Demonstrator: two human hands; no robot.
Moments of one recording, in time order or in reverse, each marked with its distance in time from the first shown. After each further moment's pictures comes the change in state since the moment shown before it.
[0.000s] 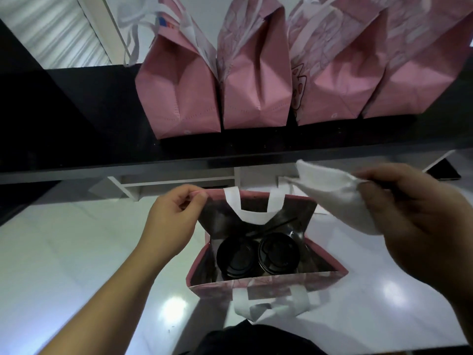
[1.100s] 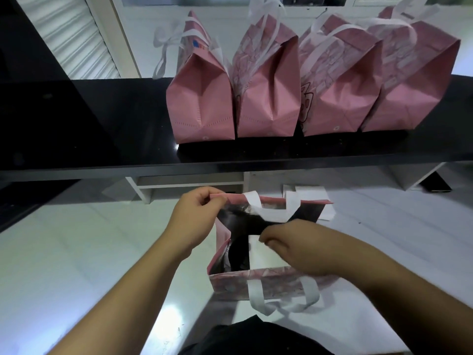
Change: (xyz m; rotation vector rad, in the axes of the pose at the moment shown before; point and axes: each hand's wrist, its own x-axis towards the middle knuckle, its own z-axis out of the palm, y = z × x) left_hand -0.004 0.004 -0.004 -0.159 -0.073 -0.122; right_hand 0.002 -0.030 0.106 -0.235 -0.921 0.029
